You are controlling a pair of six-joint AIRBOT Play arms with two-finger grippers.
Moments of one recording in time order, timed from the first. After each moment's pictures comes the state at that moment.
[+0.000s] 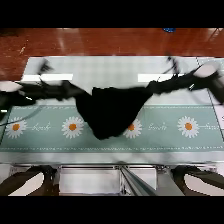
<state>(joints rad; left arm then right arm) 0.06 -1.12 0.87 0.36 -1.08 -1.17 0.03 -1.30 1.17 -0.76 1.15 1.25</state>
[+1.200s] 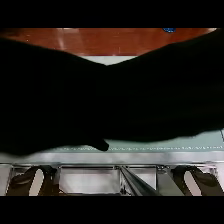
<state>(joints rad) 0.31 -0.49 1.70 1.12 -1.23 -1.49 -0.21 -0.60 1.85 -1.33 1.52 1.52</state>
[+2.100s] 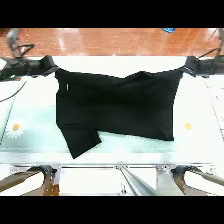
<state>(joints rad) 0.05 -1.30 1.21 0.93 -0.86 -1.44 -0.22 -1.35 1.31 -0.98 0.99 1.42</state>
